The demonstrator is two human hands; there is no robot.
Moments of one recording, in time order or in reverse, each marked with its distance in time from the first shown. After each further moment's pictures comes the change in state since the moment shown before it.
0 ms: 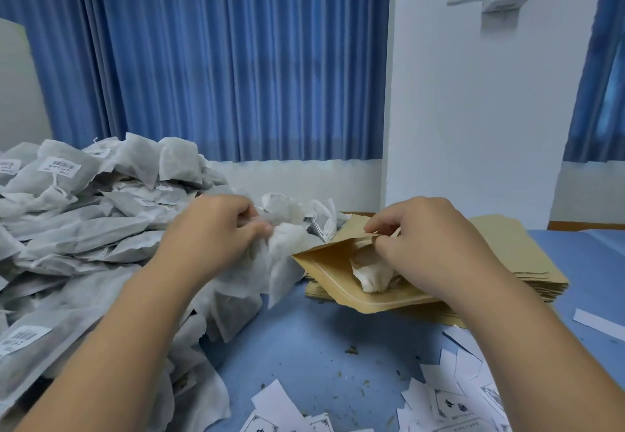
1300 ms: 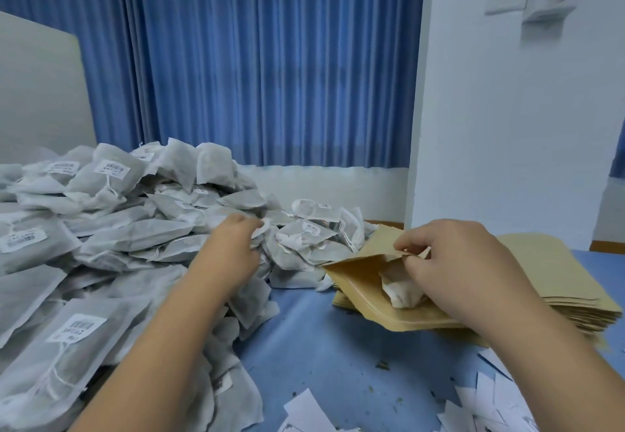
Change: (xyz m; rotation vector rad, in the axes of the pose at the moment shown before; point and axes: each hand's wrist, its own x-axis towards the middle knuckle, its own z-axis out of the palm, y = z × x) left_hand 0.002 -0.050 0.021 0.077 -0.098 -0.101; right_hand -0.006 -0.011 0.008 -0.055 0.003 0.016
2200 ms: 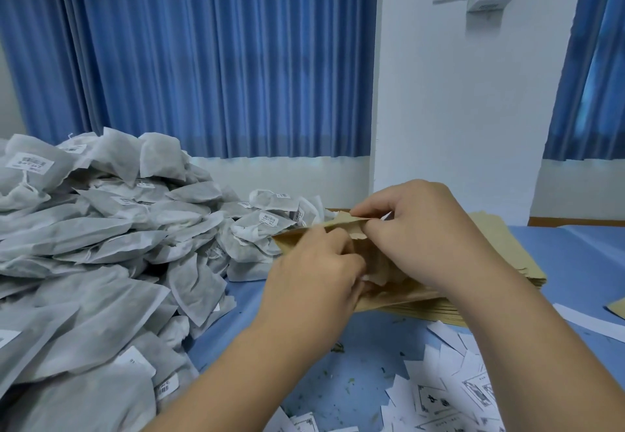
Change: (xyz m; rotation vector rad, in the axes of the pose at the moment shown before) left_hand -0.072 0.144 0.025 -0.026 0.126 0.617; right_hand -0.001 0.007 -0.023 0.278 0.085 -0.074
